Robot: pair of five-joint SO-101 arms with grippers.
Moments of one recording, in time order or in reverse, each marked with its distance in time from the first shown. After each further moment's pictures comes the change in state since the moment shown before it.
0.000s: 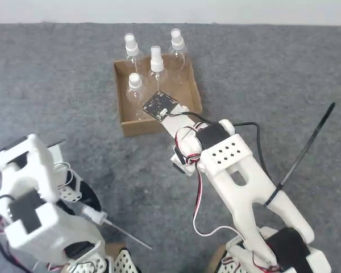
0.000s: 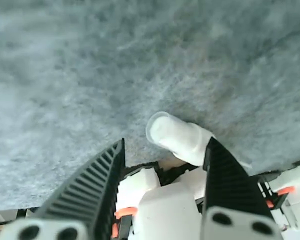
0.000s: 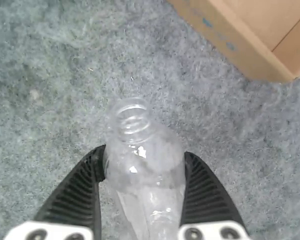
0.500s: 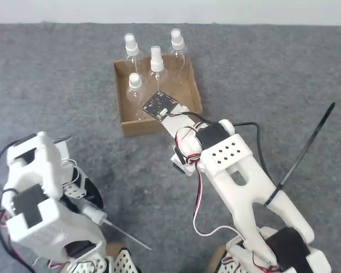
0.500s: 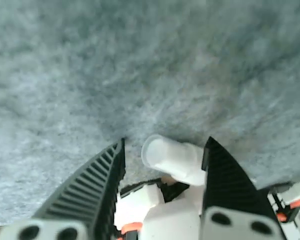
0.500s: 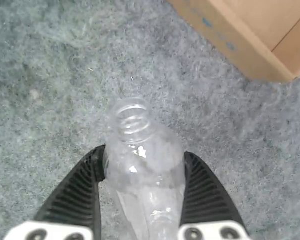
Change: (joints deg) left arm 3.6 1.9 -0.1 -4.6 1.1; right arm 0.0 0.0 0.0 0.0 0.0
